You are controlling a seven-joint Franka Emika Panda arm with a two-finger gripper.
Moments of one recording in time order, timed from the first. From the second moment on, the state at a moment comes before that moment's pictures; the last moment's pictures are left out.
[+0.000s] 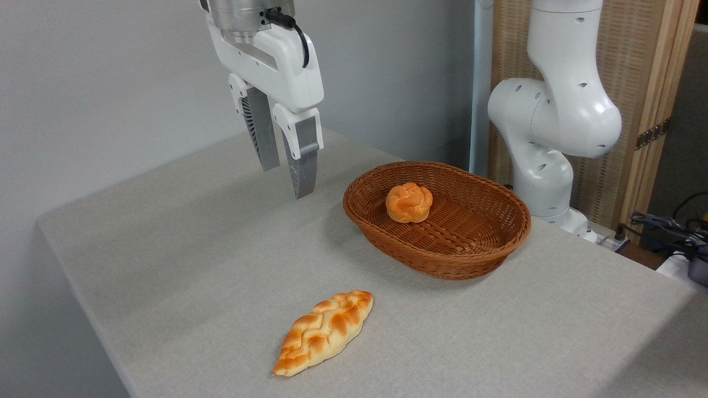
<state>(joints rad) -0.04 -0.06 -0.01 -1.63 -0.07 1.58 0.80</state>
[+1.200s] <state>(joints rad) -0.04 -0.02 -0.02 -1.59 -0.06 1.54 0.80</state>
